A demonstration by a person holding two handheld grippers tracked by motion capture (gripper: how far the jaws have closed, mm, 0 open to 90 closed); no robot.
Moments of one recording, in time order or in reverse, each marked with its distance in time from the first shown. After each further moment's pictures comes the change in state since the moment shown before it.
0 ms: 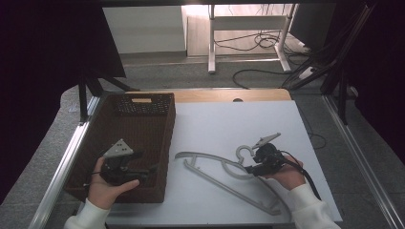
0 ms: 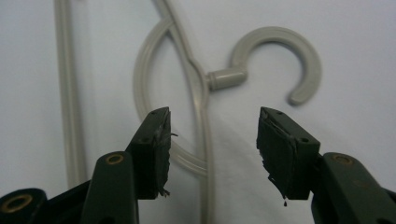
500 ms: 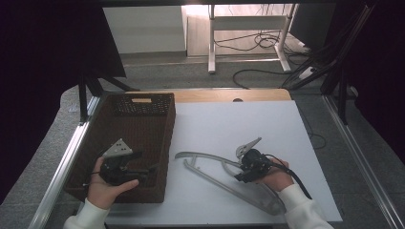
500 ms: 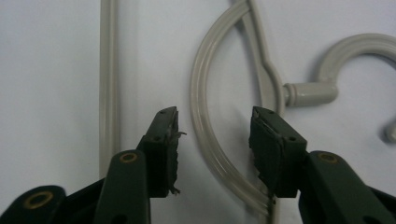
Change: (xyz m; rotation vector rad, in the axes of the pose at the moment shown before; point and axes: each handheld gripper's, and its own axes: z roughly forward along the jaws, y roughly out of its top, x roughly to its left) left arm 0.001 0.000 -0.001 -0.002 0.002 -0.001; right arm 0.024 0.011 0.030 0.099 0.092 -0.134
